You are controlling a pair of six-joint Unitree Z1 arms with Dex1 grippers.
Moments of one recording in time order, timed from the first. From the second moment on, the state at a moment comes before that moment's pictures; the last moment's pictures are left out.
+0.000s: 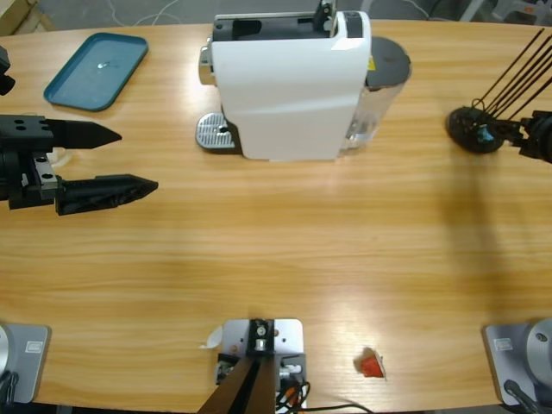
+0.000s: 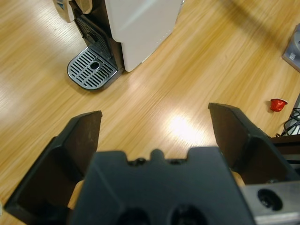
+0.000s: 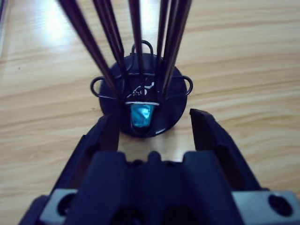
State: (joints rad) arm 0 -0.84 1.20 -0.76 0.22 -0.10 -0.08; arm 1 0.09 1.53 -0.37 -0.38 -0.20 0.16
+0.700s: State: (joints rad) arm 0 -0.84 1.19 -0.74 0.22 -0.10 -0.08; arm 1 0.08 1.64 -0.35 -0.46 -0.18 0.12
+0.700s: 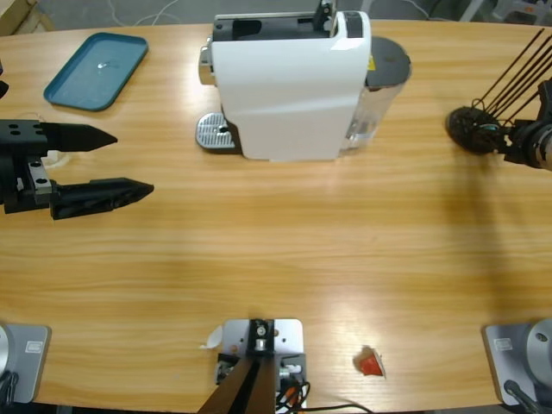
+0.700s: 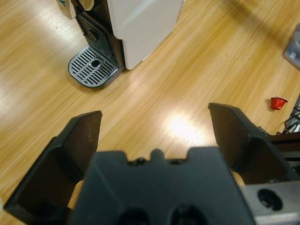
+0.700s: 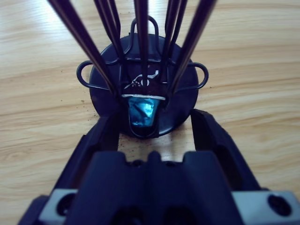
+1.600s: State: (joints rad) arm 0 -0.84 1.17 -0.73 0.22 -0.09 -0.09; arm 1 0.05 1.66 -0.35 -0.51 -0.13 0.07
